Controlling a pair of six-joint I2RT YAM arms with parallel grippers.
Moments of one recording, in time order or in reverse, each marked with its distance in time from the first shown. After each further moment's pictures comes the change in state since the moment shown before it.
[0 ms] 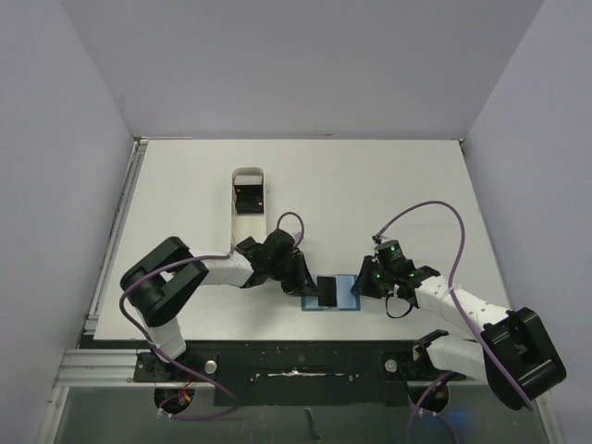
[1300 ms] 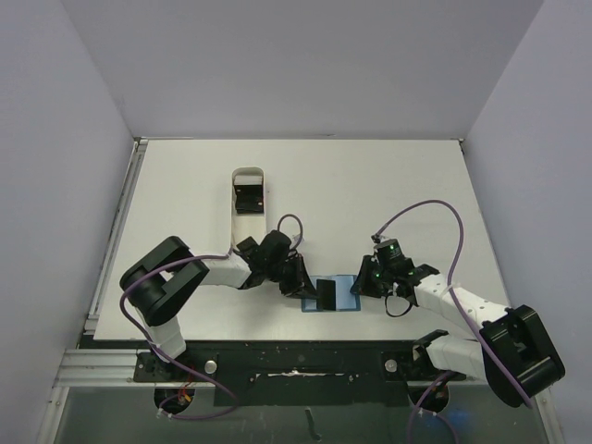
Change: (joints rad) left arm 0.020 0.008 -0.029 0.044 0.074 0.035; right arm -0.001 0.015 0.014 -0.011 -0.006 -0.003
